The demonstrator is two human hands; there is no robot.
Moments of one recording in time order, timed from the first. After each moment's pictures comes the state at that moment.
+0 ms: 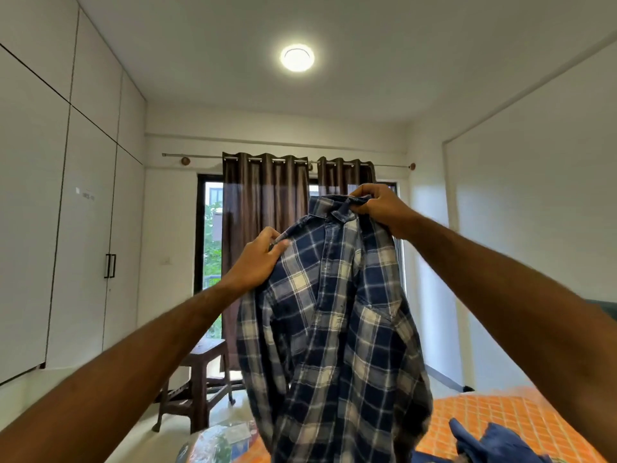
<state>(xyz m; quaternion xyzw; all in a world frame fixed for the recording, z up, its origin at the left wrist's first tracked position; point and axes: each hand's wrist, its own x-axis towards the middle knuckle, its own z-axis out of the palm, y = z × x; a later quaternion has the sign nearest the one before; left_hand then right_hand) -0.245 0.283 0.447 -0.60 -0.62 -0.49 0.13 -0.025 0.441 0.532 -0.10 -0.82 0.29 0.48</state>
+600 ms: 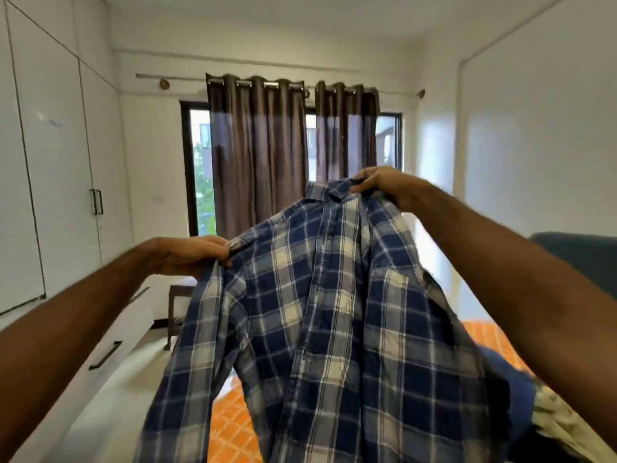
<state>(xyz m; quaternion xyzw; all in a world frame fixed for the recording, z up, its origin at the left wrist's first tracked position) -0.346 0.263 0.366 -0.55 -0.69 -0.35 -0.30 -0.050 0.525 0.451 -0.21 -0.81 0.42 0.35</state>
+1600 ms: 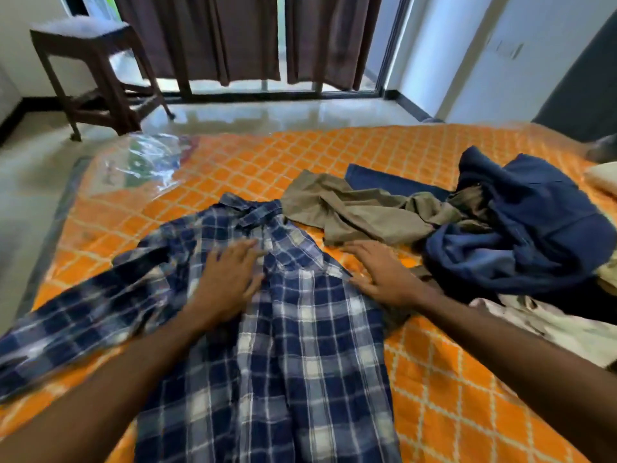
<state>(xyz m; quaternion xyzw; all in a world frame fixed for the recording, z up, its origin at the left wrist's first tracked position) -0.388 0.482 -0.208 -0.65 -0.75 -0.12 0.04 -0.100 0.692 -0.192 -0.20 -0.97 0.10 0.07</state>
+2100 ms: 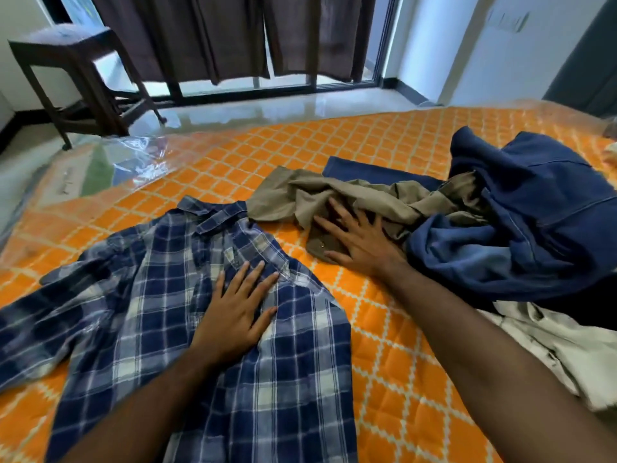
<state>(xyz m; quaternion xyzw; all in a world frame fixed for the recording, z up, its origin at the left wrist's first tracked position) -0.305 0.519 -0.265 -0.64 -0.76 -0.06 -0.02 -0.114 0.791 -0.233 -0.24 -0.96 -0.10 0.08</state>
